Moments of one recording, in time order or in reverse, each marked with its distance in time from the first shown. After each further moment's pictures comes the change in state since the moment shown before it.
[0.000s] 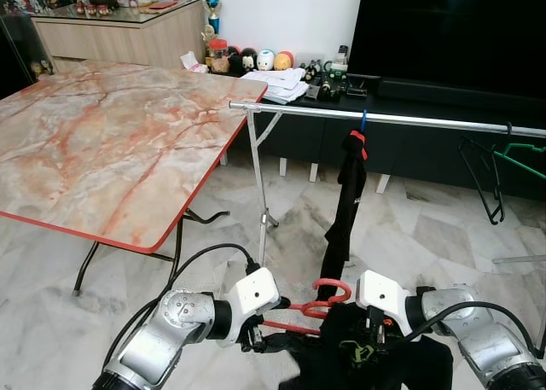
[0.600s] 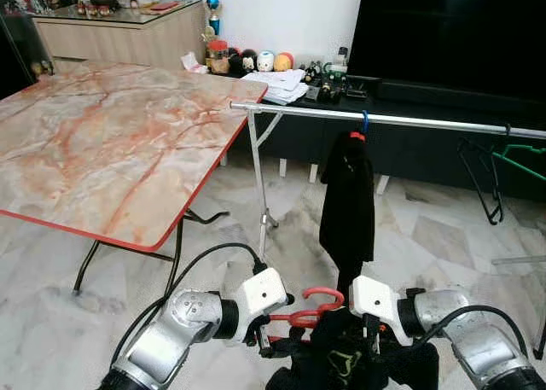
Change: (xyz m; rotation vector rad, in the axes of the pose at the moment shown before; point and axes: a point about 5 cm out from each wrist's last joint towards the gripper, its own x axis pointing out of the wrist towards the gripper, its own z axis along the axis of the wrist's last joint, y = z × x) left arm 0.009 -0.001 -0.003 0.003 0.038 -0.003; right arm 0.006 0.011 0.015 -0.057 -0.080 0.088
